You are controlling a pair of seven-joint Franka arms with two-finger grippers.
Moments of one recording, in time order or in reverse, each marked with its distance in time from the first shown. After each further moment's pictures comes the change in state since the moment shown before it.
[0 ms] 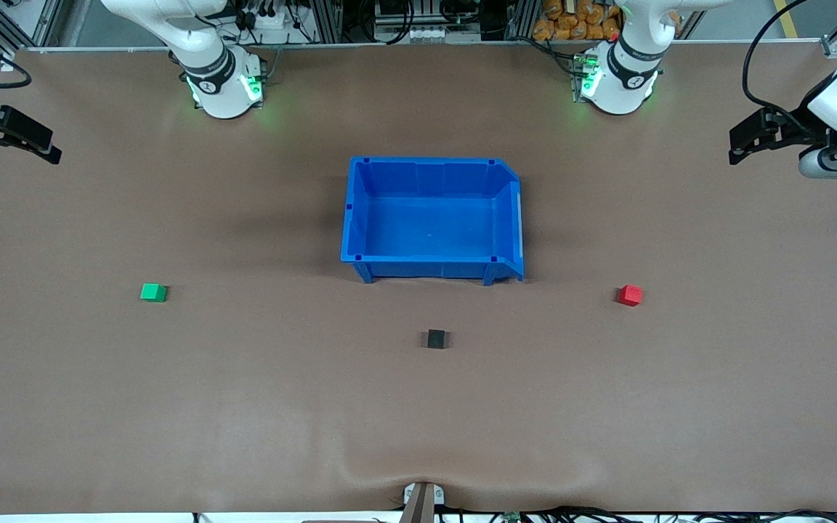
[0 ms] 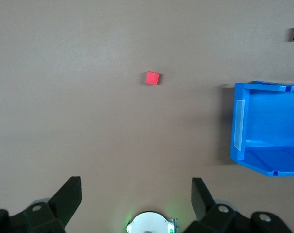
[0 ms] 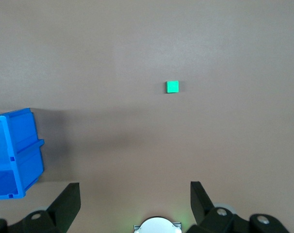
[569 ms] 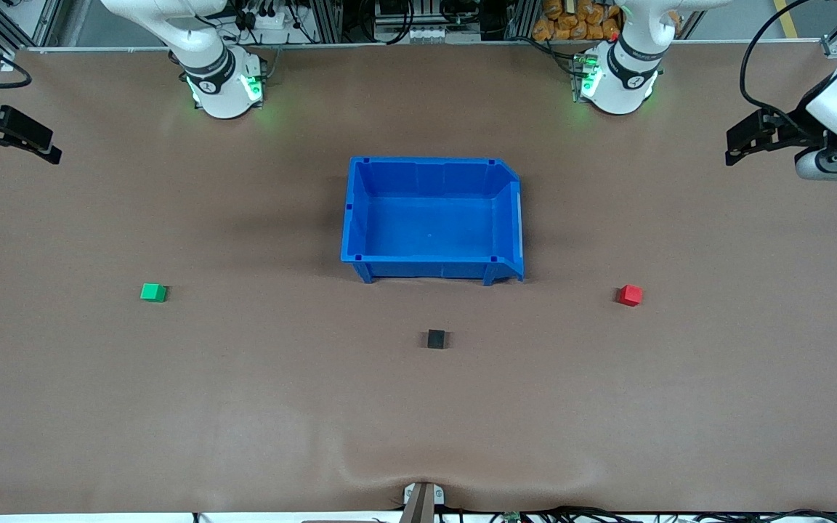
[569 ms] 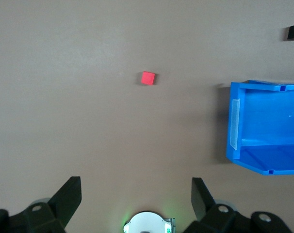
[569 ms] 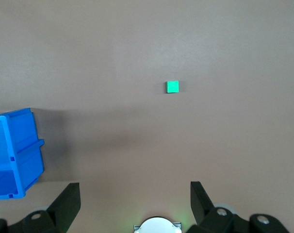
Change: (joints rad) left arm 0.000 0.019 0.000 0.005 -0.017 0.000 0.003; right arm 0.000 0.000 0.000 0.000 0.000 0.000 0.000
